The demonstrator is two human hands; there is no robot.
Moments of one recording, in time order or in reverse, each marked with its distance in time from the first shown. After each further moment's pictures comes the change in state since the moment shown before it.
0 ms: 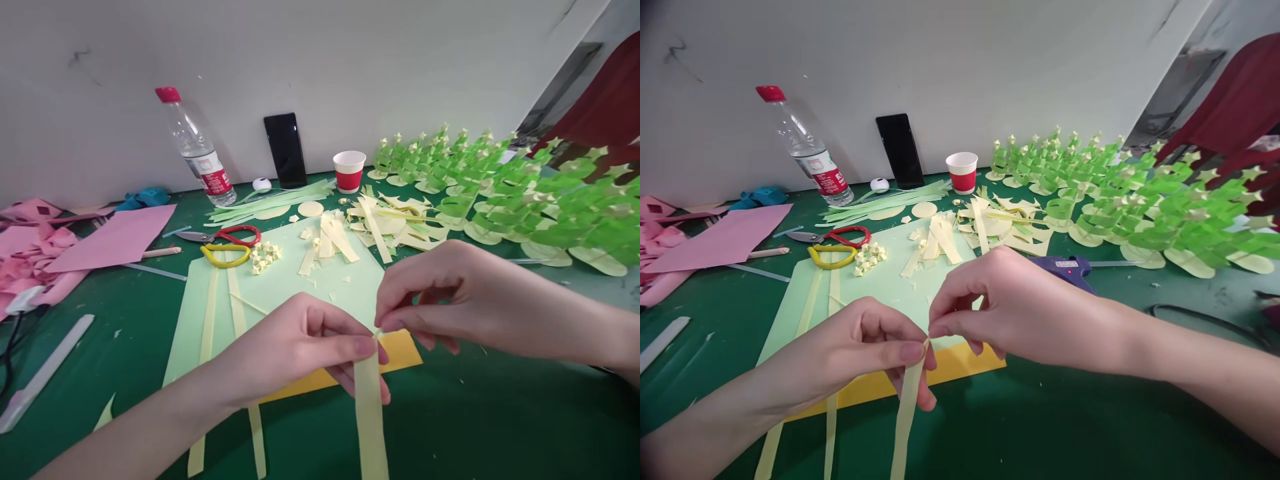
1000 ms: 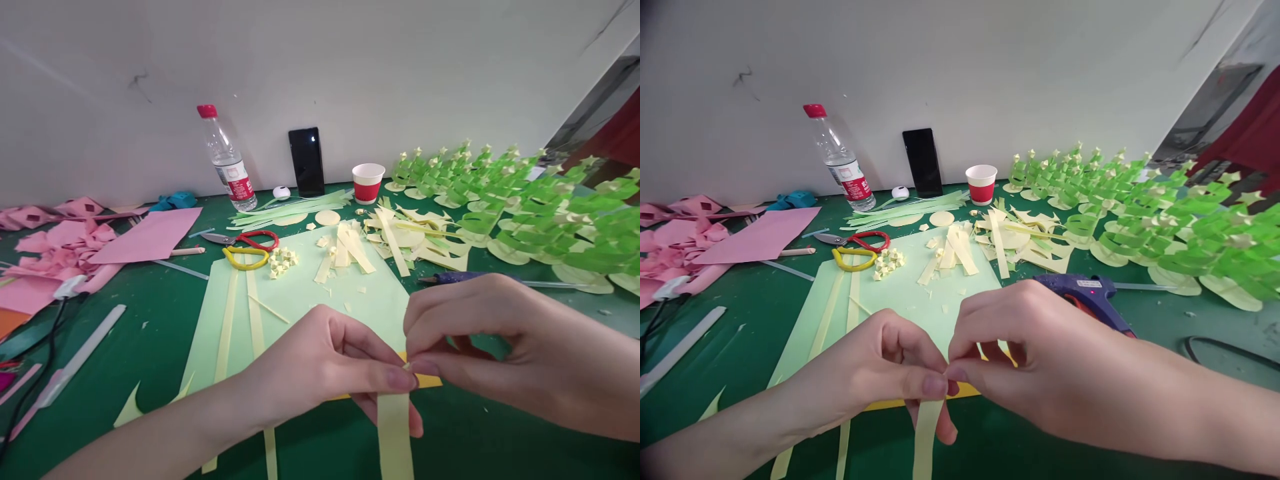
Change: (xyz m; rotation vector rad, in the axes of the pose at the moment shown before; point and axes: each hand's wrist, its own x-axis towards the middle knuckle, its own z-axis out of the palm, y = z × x) left_hand -0.006 -0.006 0.008 -0.156 0.040 0.007; right_hand -0.007 -0.003 0.008 -0.225 0.022 -0.173
